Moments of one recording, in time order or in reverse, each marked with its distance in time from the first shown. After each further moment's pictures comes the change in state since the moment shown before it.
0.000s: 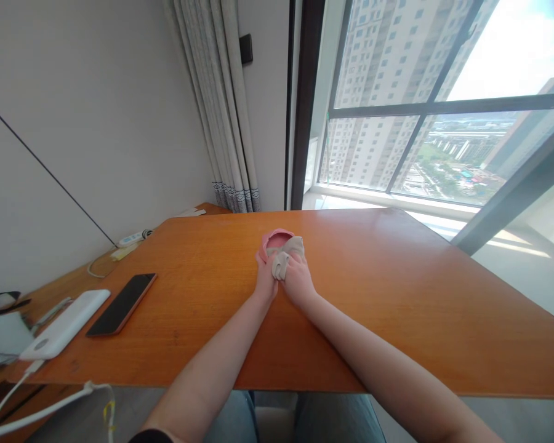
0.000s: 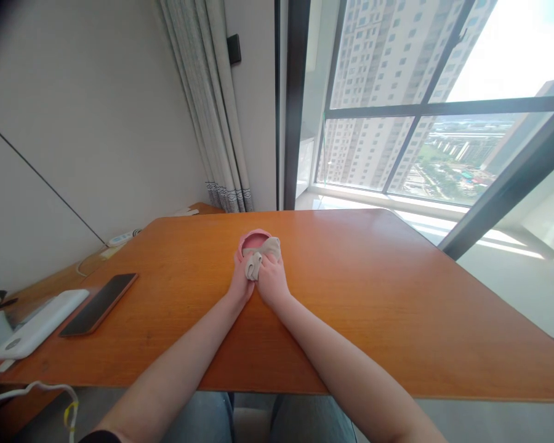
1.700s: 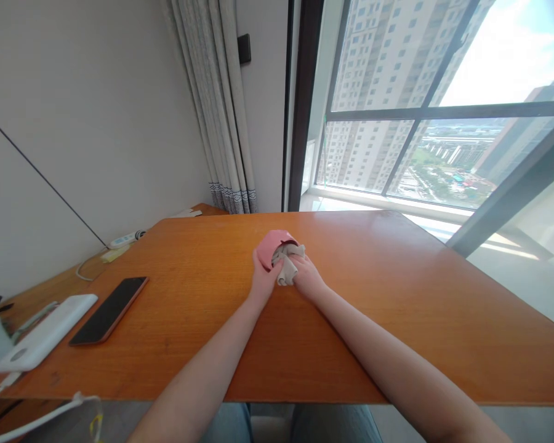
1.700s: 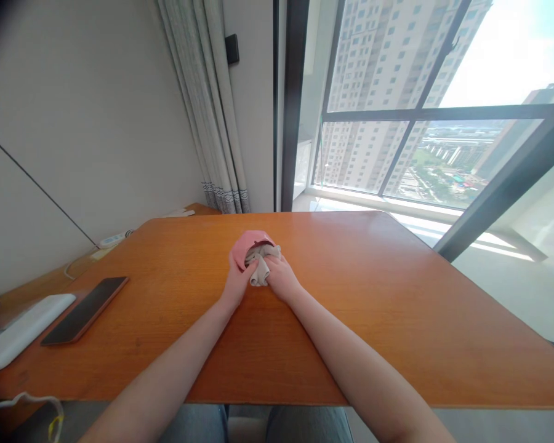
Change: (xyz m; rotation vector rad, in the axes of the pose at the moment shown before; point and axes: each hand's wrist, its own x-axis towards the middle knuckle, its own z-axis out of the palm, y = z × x) left_hand 0.003 0.016 -0.008 0.499 -0.094 0.267; right_hand 0.003 0.054 -0.001 -0.005 -0.013 -0.312
